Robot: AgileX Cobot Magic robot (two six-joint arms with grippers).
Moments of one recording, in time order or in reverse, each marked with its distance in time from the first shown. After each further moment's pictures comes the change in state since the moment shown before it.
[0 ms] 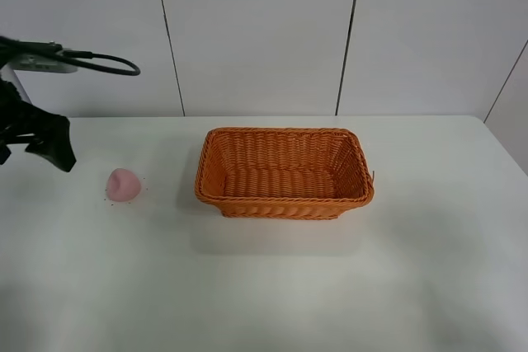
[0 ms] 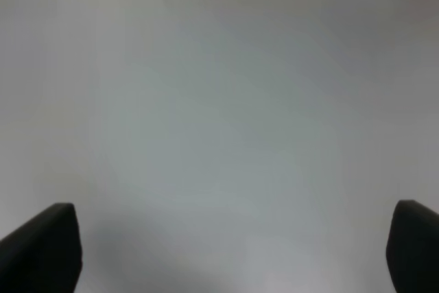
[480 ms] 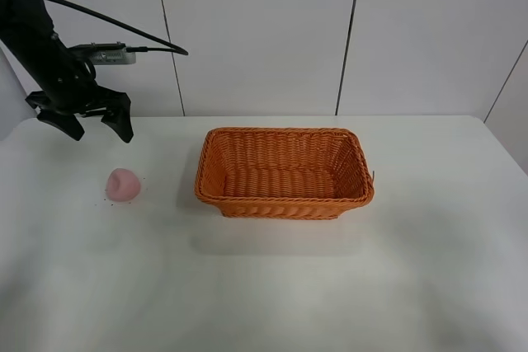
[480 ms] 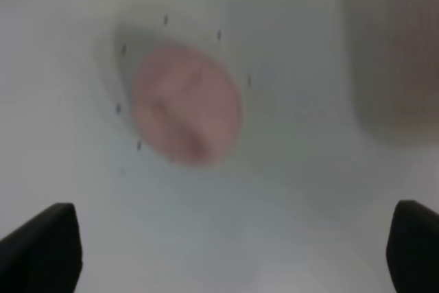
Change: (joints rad) left arm 0.000 0.477 -0.422 -0.104 -0.006 0.051; right arm 0.000 0.000 0.000 0.000 0.000 0.000
